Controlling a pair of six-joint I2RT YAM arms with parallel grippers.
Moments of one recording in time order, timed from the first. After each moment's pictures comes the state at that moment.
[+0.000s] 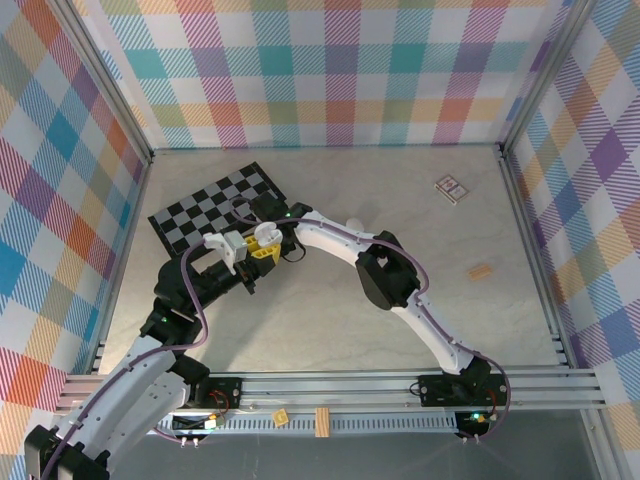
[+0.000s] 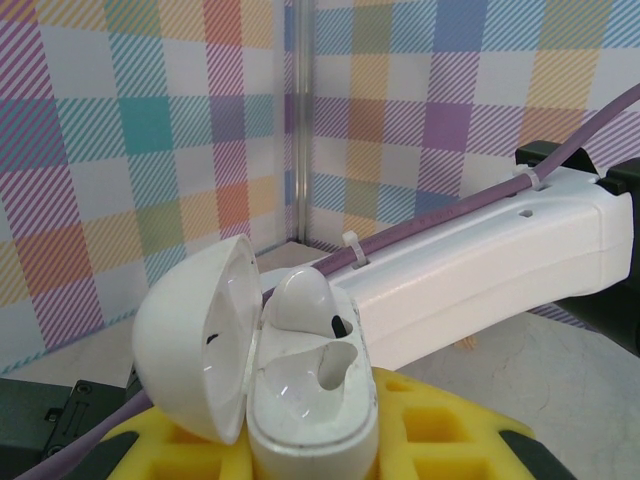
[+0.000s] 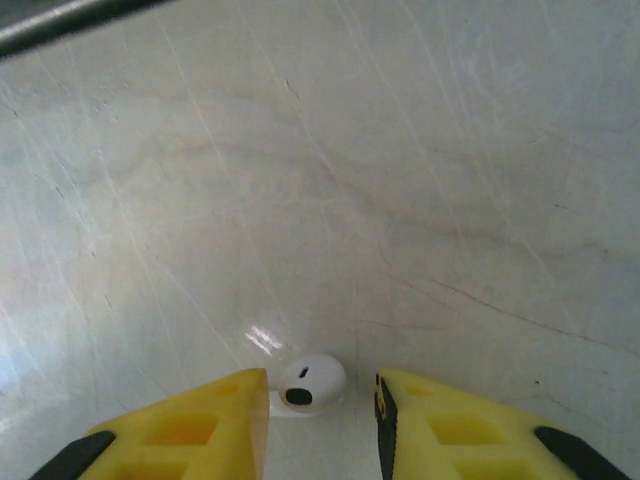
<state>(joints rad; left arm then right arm) -0.46 0.65 0.46 0.30 0.46 -0.05 0.90 2.54 2.24 -0.78 -0.19 0.43</state>
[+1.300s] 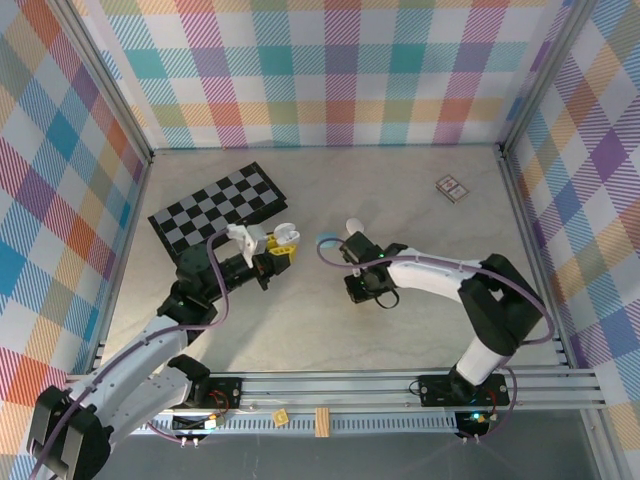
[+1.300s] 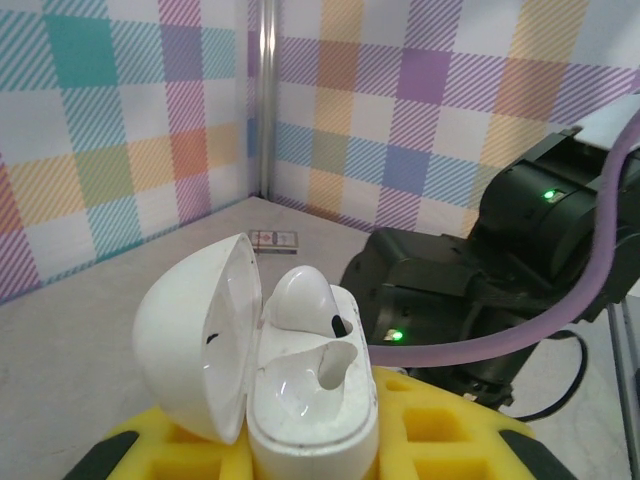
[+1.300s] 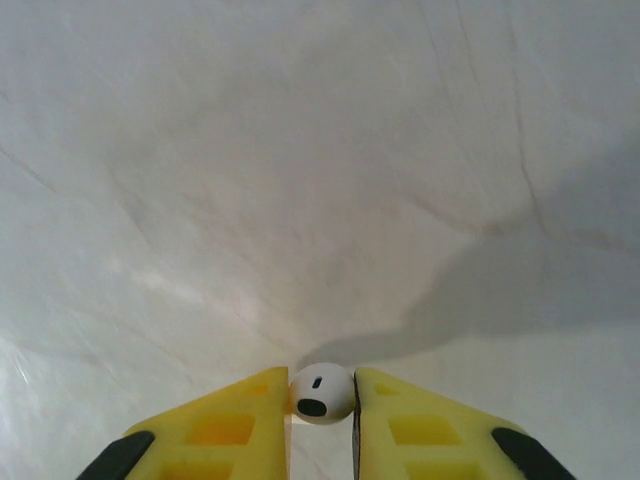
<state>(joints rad) -0.51 0.86 0.49 0.37 0.52 -0.06 0.78 1.62 0.92 -0.59 0.00 0.40</state>
